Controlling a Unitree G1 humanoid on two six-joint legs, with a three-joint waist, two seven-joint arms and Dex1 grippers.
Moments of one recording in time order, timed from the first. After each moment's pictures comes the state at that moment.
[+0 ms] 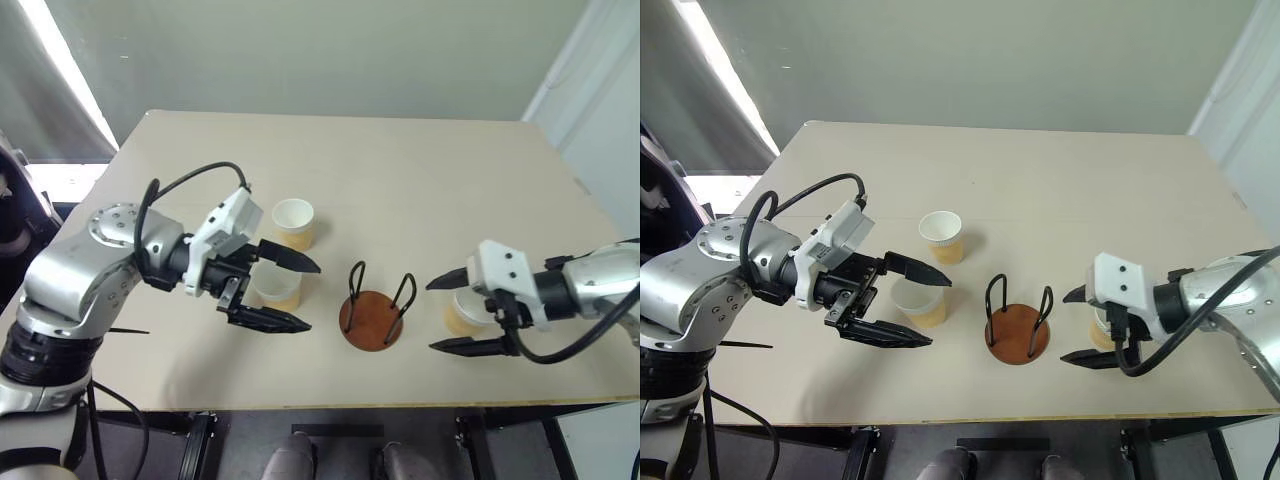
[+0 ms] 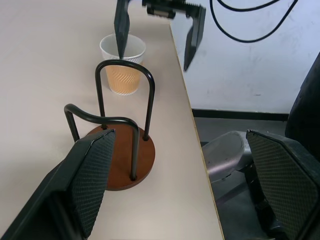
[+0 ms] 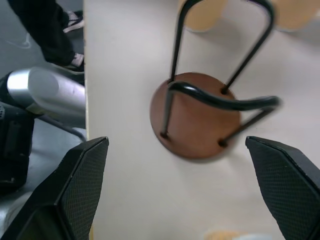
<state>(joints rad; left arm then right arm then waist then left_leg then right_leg) -0.65 0.95 -0.05 -0.31 -0.73 0.77 -1.40 -0.41 -1.14 -0.02 -0.62 0.57 0.82 1.17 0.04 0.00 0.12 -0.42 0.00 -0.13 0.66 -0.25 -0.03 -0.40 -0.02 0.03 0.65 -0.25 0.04</state>
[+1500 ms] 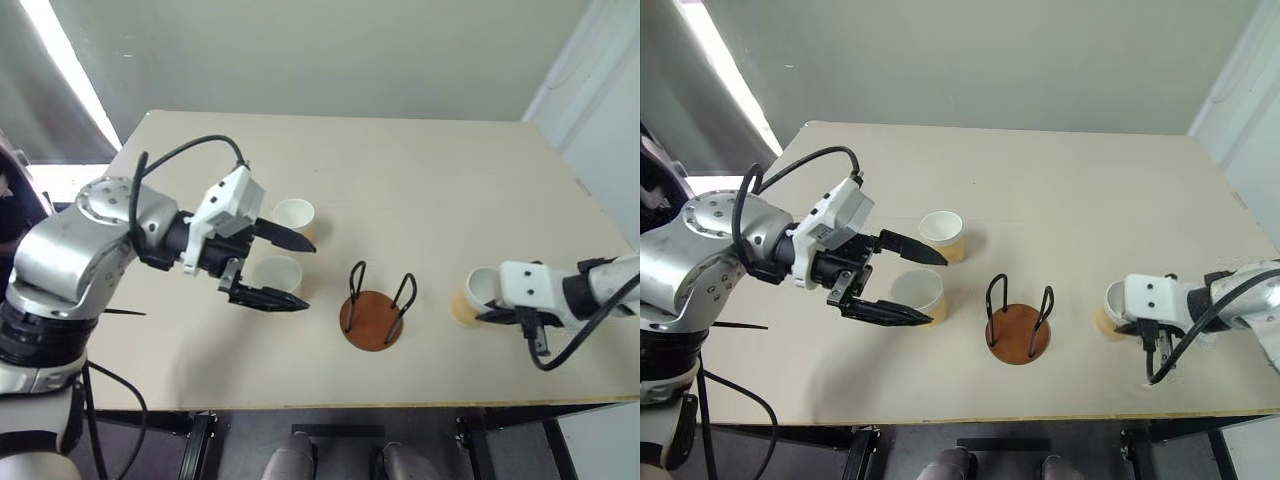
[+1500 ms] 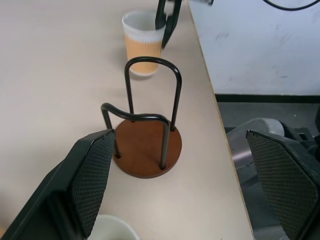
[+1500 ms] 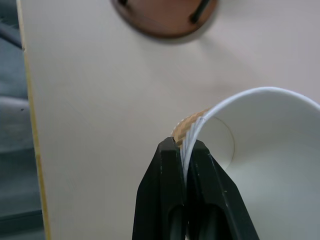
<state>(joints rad) -0.76 1.00 -0.07 -0.26 -0.67 0.74 -1.39 -0.32 -1.25 0.02 -0.43 0.27 0.50 1.26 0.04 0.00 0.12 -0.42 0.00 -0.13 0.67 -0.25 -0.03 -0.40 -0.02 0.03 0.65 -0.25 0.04</state>
